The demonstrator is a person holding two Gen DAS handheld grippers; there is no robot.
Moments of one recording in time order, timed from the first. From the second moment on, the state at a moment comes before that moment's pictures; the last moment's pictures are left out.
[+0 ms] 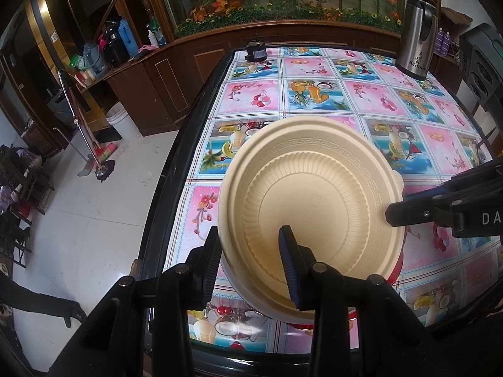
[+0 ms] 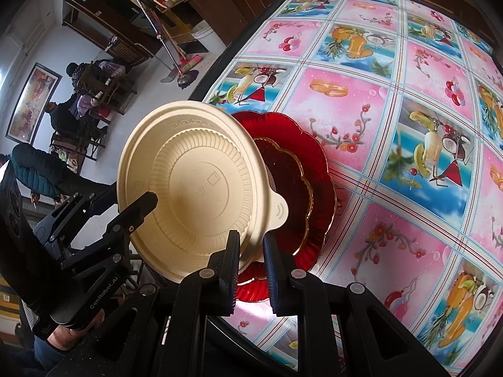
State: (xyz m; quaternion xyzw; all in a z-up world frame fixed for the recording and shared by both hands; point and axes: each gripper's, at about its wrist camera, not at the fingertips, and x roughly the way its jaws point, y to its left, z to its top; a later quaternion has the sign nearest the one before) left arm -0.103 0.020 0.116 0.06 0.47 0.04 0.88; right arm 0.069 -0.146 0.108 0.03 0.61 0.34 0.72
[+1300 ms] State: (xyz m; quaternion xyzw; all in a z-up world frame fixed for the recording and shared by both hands) left arm -0.102 0.009 0.117 0.09 0.46 0.05 0.88; right arm 0.064 -0.158 0.117 0.04 0.60 0.33 0.73
